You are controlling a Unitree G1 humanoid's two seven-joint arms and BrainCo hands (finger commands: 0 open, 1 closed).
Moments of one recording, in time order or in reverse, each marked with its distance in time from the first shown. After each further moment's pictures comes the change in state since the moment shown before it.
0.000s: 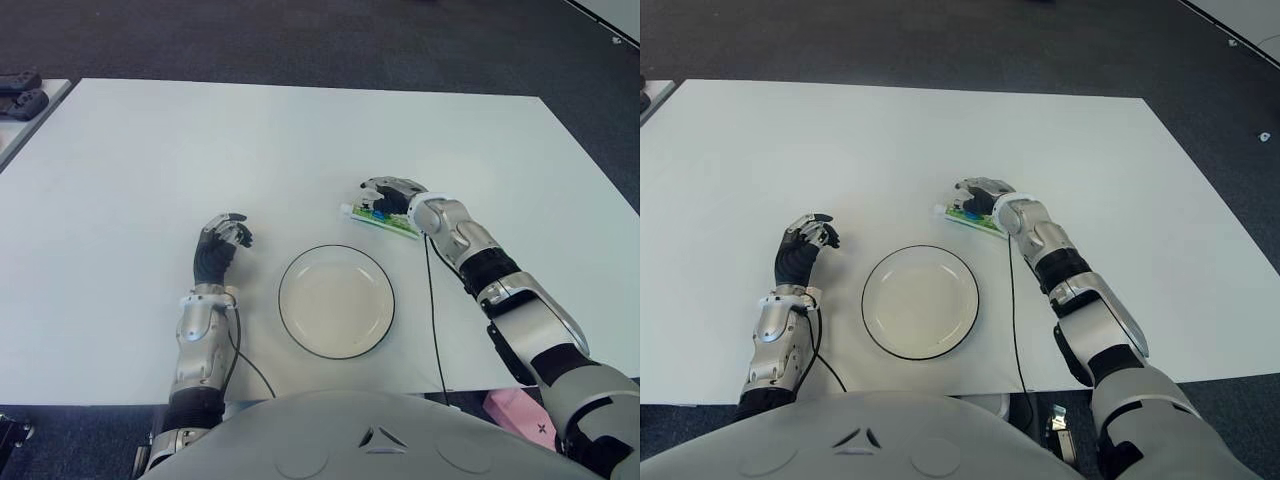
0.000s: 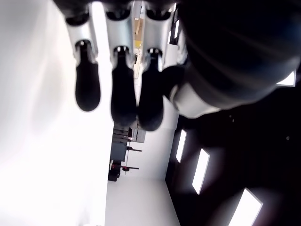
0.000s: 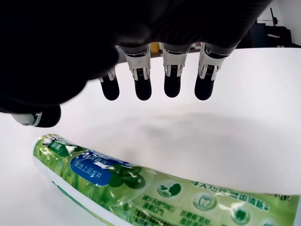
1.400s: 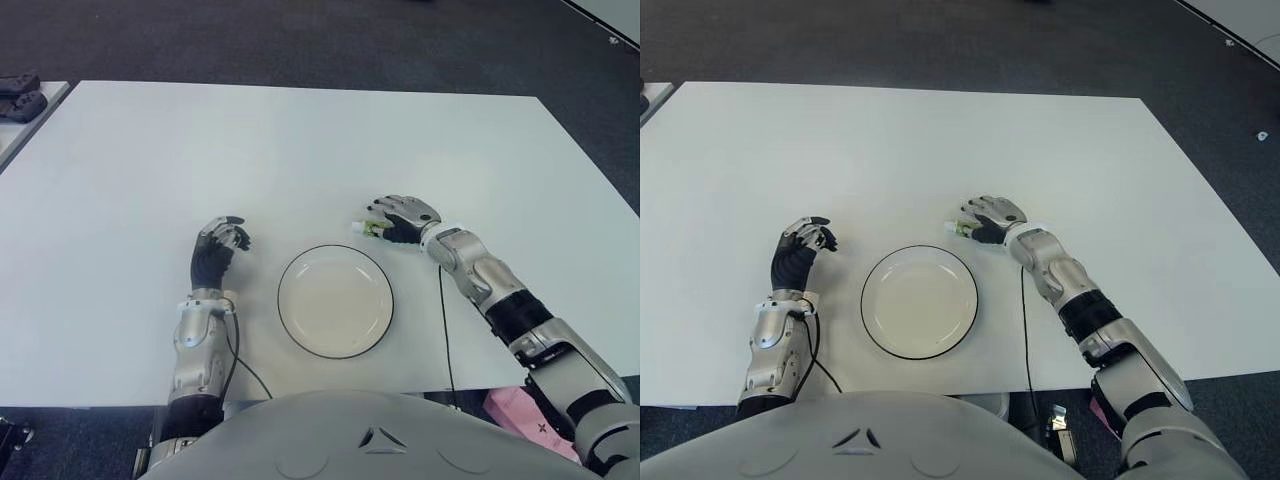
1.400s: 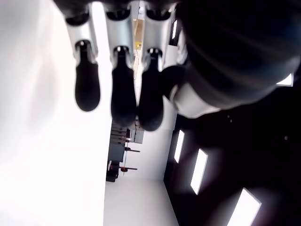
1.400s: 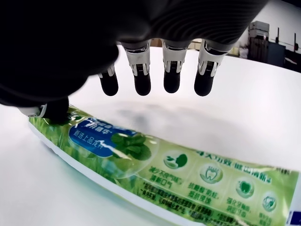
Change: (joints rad) left arm 0.040 -0.006 -0.001 -0.049 0.000 0.001 0.000; right arm 0.332 -0.189 0.026 -0.518 -0.135 0.077 0.002
